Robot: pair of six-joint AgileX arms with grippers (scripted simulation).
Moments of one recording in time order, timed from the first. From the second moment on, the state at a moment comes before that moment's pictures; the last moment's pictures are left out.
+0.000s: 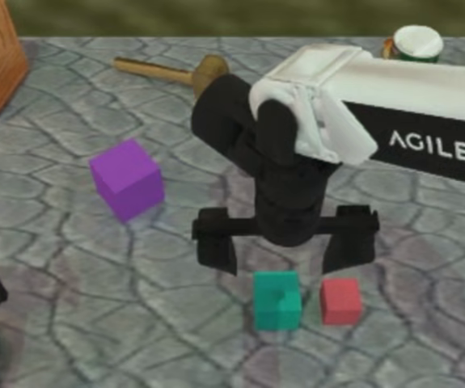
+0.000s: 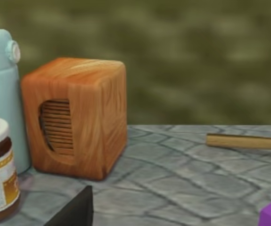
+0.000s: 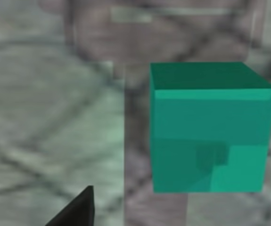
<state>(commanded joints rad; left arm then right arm) 0.00 0.01 0.01 -0.01 0.00 0.00 0.81 2.02 1.59 -1.12 0.02 0.81</state>
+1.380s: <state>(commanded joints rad) -0.31 2.04 1.71 -1.27 0.06 0.53 0.15 0.37 0.18 -0.30 0.07 0.08</state>
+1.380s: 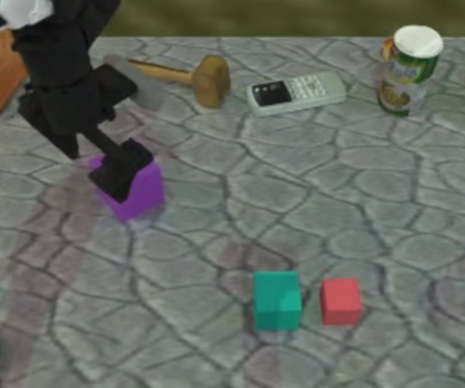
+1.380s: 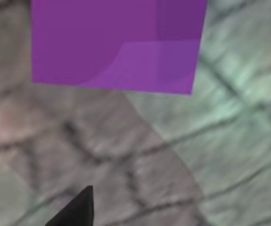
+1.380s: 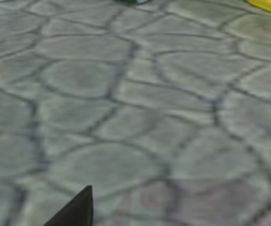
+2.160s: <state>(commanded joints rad) -0.31 2.30 2.01 -1.29 0.01 0.62 0.01 0.00 0.00 0.00 0.00 0.00</state>
